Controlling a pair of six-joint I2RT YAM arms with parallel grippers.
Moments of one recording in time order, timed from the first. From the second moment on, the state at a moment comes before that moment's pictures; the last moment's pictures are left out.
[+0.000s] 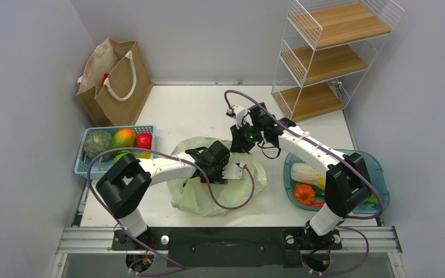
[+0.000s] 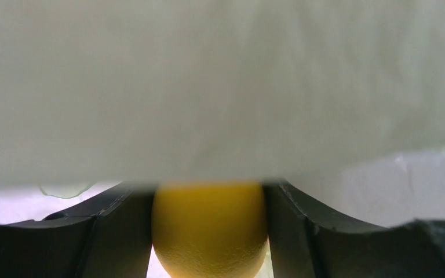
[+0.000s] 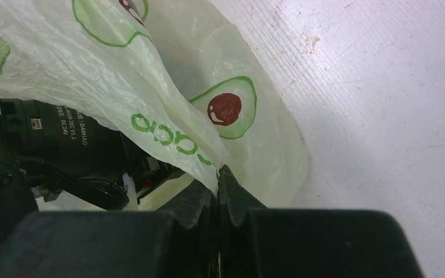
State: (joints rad) left arm -0.88 1.70 0.98 -0.40 -0.10 0.82; right arm 0.57 1.62 1.24 -0.49 -0.48 -0.04
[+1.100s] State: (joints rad) left arm 0.06 1.27 1.22 -0.49 0.43 0.19; right arm 0.58 1.62 1.23 -0.46 -0.45 -0.04
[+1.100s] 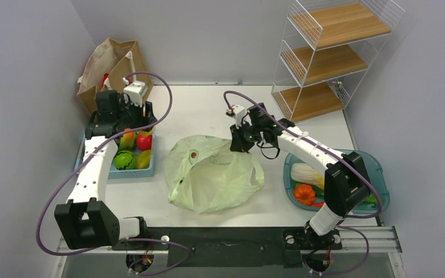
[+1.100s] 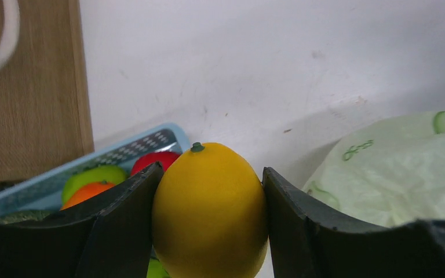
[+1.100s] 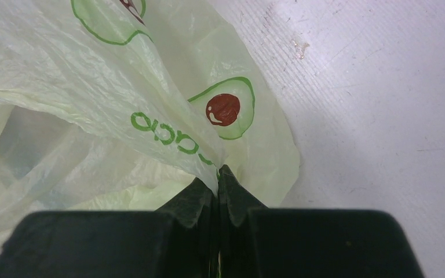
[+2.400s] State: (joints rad) left arm 0.07 1.29 1.24 -0.57 0.30 0.25; right arm 0.58 1.63 1.25 -0.48 -0.43 -0.07
